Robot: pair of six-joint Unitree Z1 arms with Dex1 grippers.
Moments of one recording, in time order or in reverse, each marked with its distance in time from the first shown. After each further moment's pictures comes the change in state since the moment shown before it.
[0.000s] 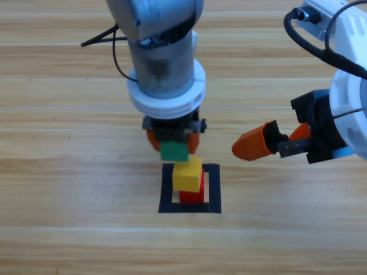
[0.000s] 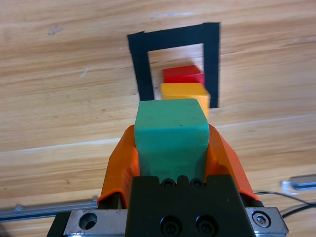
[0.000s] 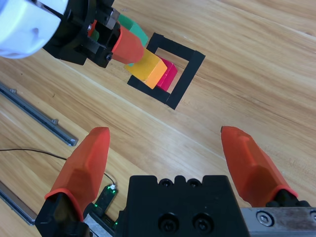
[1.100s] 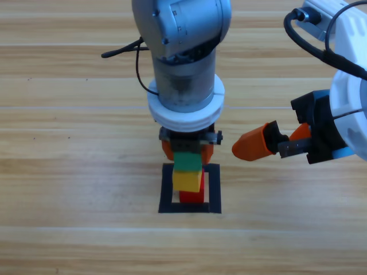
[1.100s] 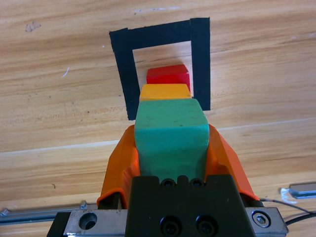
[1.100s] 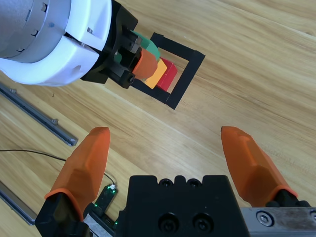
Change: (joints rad) arm 0 -0.041 0.061 -0.045 0.007 0.019 -0.034; arm 1 0.000 0.000 0.001 0.000 0.000 0.000
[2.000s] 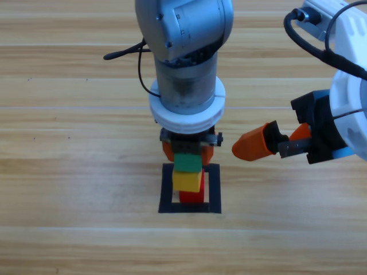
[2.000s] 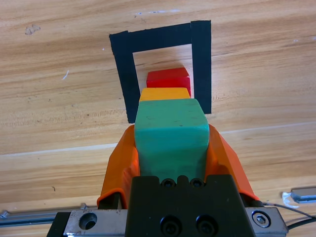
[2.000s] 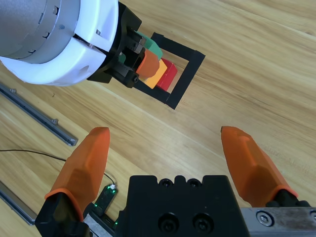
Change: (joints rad) arm 0 0.000 0.011 -0.005 0.000 0.005 0.000; arm 1 0.000 0.000 0.000 0.000 0.000 0.000
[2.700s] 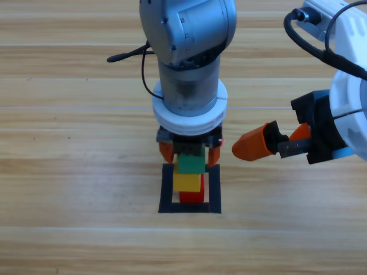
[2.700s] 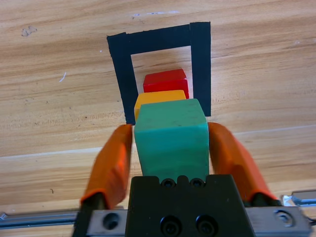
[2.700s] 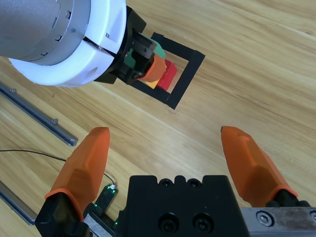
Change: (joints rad) arm 0 0.000 0.015 -0.009 0.000 0.001 0.000; arm 1 0.000 0.000 0.000 0.000 0.000 0.000
